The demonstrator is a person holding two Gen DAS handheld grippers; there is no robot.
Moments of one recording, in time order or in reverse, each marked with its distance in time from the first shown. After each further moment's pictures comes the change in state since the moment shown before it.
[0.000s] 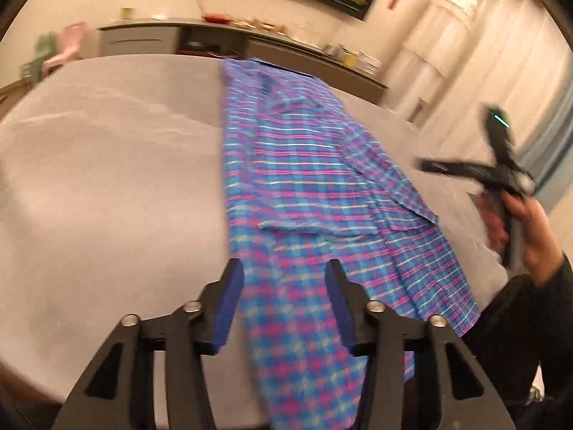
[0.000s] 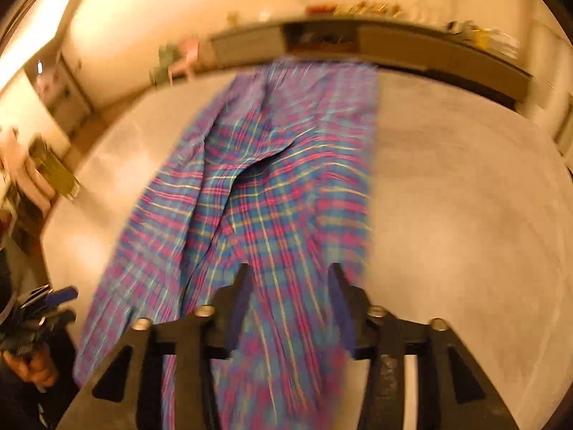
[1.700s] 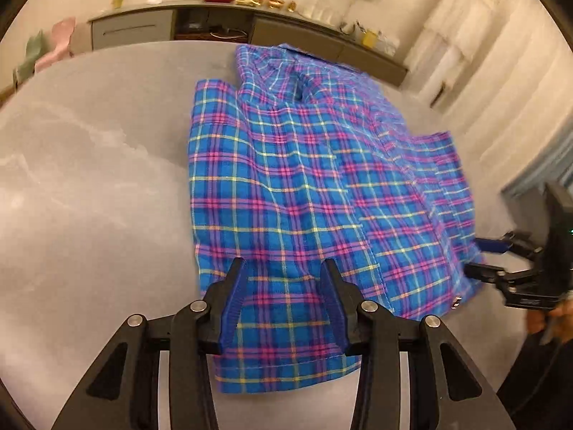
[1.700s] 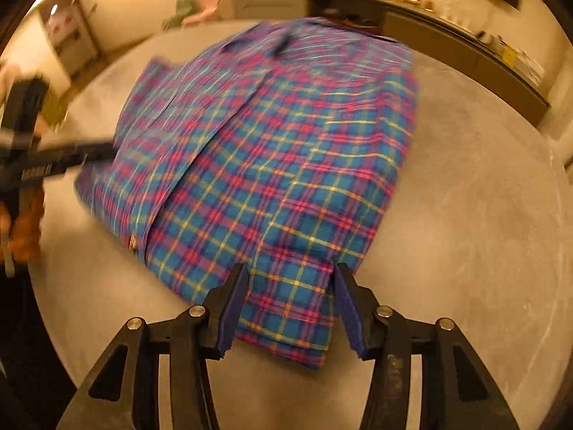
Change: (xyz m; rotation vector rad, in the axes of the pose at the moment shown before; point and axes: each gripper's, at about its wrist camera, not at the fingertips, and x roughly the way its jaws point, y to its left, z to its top) left arm 0.144 -0.007 0.122 0.073 0.117 0.002; right arm 0.063 0.001 -0.033 -0.232 0.187 -0.048
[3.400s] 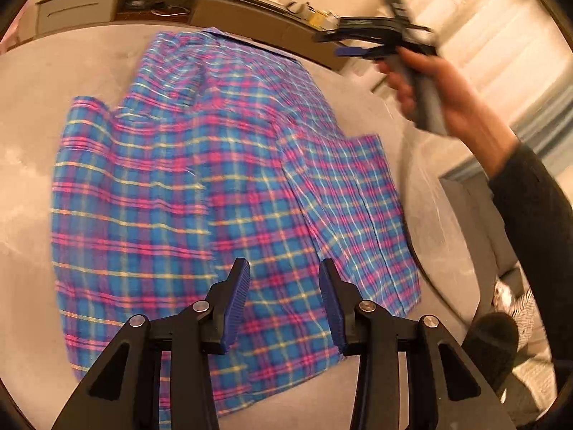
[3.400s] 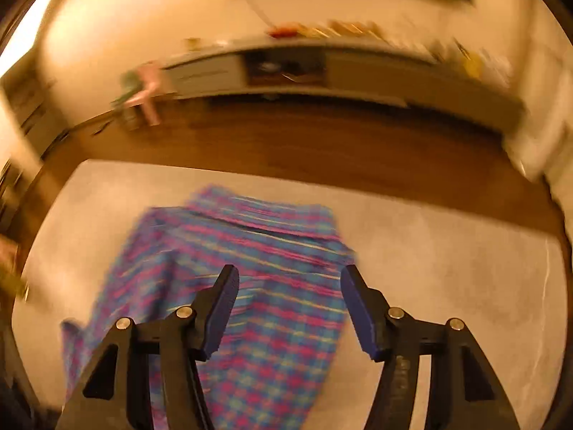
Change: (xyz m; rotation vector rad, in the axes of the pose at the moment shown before) left arm 0.036 -0.052 0.032 0.015 0.110 -0.260; right arm 0.051 -0.160 0.284 0.299 -0.172 -0.068
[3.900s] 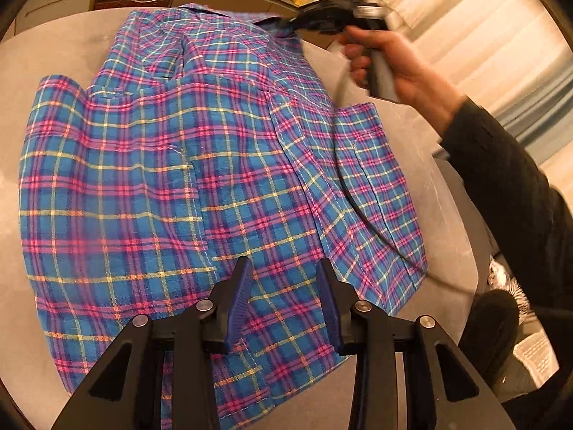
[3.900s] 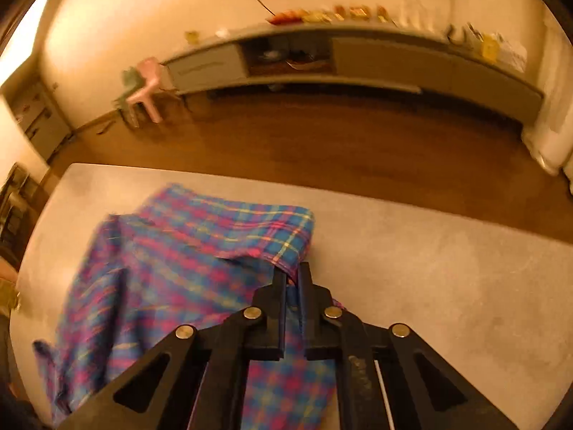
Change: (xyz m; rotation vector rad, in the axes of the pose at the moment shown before) left arm 0.020 0.014 0.009 0.000 0.052 -0.063; right arm 0.047 -0.005 0.012 -0.059 -0.043 0.094
